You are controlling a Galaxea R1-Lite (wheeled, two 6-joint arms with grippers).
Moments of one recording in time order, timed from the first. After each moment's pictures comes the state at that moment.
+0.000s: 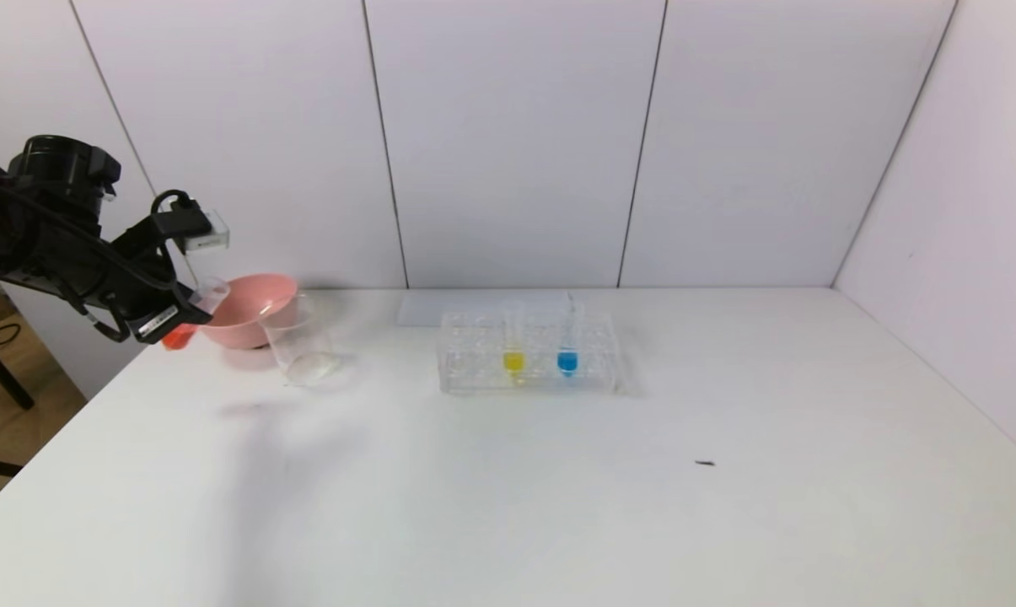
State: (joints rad) left arm 0.19 1.90 -1.55 0.44 -0.19 0.97; right arm 0.00 0.00 0.00 0.00 0.00 0.00
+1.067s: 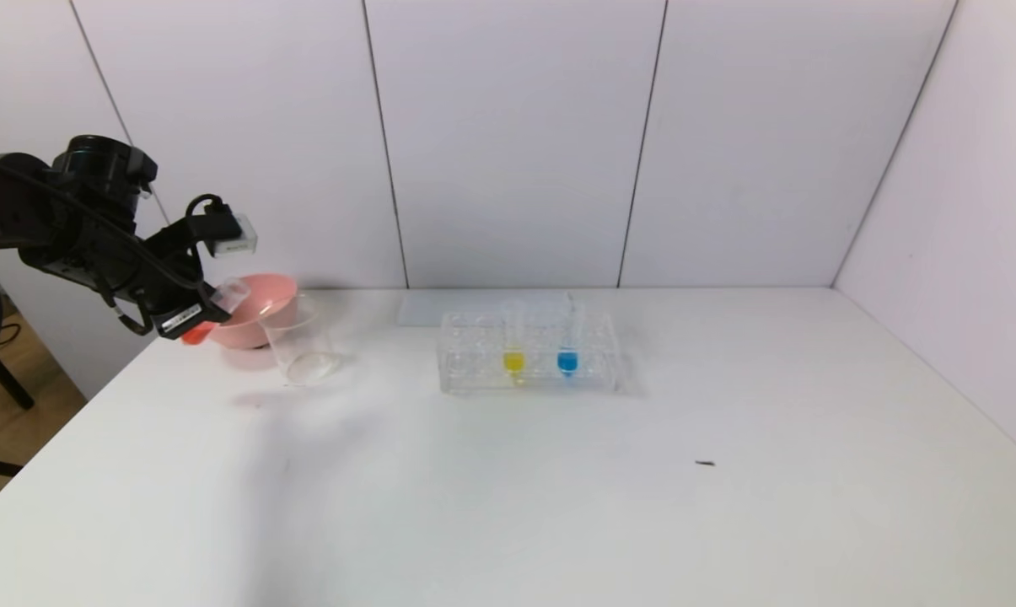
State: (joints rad) left arm 0.14 1.97 -1.65 0.49 -0.15 1.02; right arm 0.00 0.00 0.00 0.00 0.00 0.00
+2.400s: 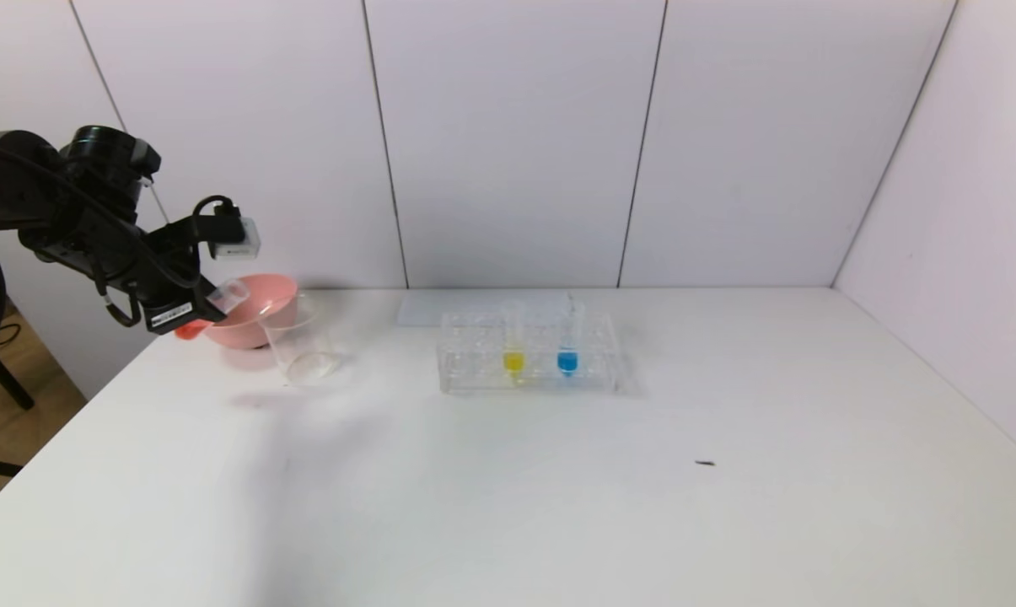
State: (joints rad) left arm 0.14 2.01 -1.79 0.65 -0.14 1.18; right arm 0.00 0.00 0.00 0.00 0.00 0.00
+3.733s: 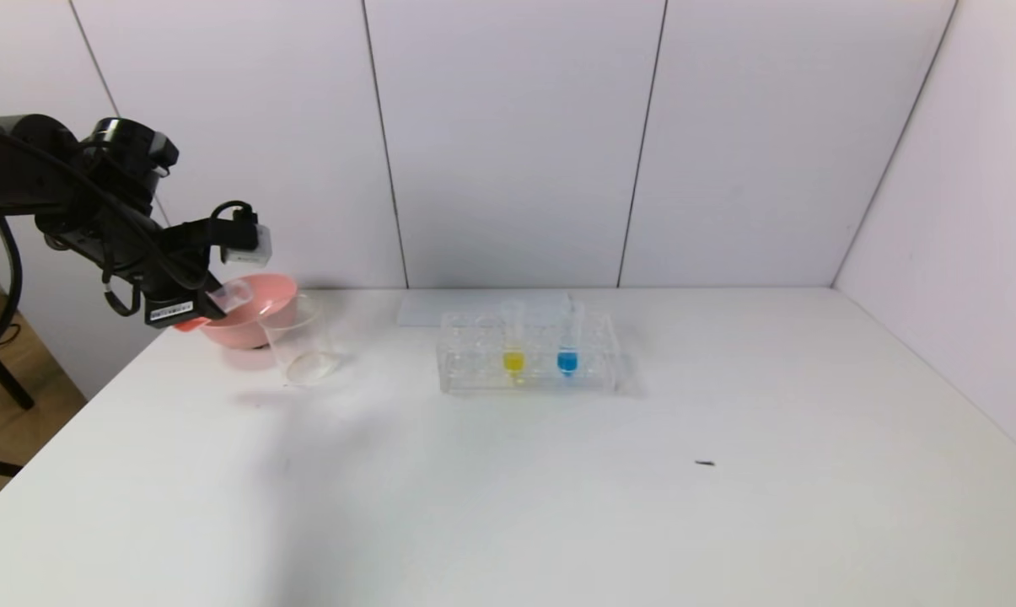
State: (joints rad) left arm 0.11 2.05 -1.91 0.76 -0.06 1.31; right arm 0.00 0.00 0.00 0.00 0.00 0.00
